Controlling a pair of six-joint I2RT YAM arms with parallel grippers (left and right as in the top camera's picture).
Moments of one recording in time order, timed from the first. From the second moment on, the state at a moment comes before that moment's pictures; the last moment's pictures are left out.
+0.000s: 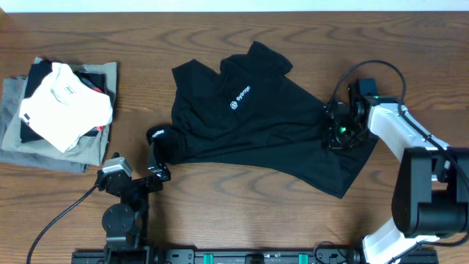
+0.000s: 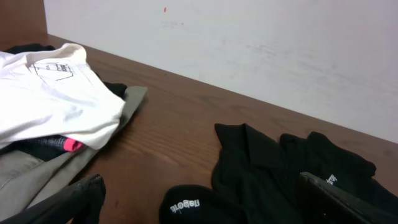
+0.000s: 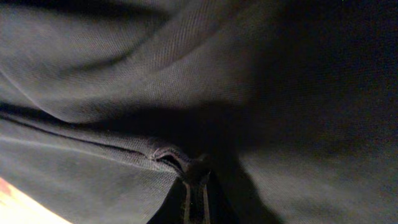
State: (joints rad) left arm 0.01 0.01 0.03 -0.12 -0.08 -0.30; right arm 0.01 1.79 1.07 -0.81 -0.28 -0.04
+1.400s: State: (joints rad) left arm 0.01 0.65 0.56 -0.52 0.06 -0.44; right arm 0.01 1.65 1.09 -0.83 -0.28 0.06
